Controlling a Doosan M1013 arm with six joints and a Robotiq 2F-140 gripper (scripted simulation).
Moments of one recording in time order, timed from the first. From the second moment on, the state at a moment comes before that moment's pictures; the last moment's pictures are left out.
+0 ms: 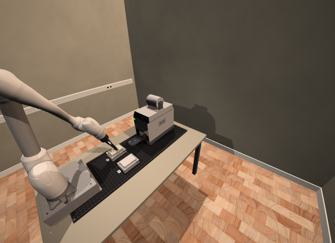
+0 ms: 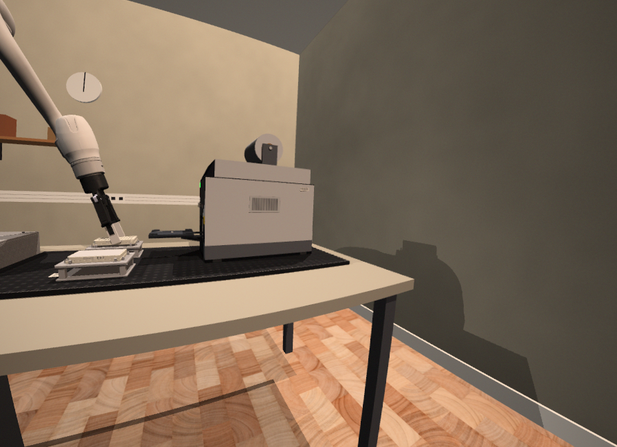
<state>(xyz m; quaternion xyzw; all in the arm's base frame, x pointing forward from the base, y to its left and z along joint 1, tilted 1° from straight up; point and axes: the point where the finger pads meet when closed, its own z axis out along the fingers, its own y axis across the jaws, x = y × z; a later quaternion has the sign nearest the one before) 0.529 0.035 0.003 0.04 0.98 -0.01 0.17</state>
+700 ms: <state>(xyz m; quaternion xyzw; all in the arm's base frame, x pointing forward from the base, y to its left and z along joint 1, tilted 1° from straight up) 0.529 0.035 0.027 0.04 0.98 -0.01 0.17</state>
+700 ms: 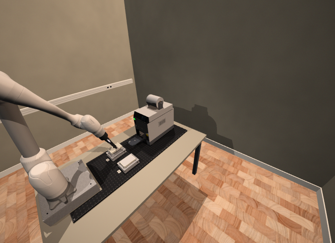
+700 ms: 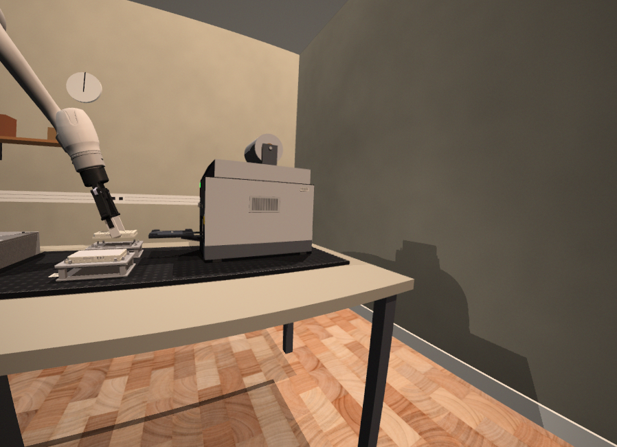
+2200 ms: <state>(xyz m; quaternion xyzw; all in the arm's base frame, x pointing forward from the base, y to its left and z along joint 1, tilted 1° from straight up) 0.529 0.036 0.095 0.04 0.98 -0.01 0.17</state>
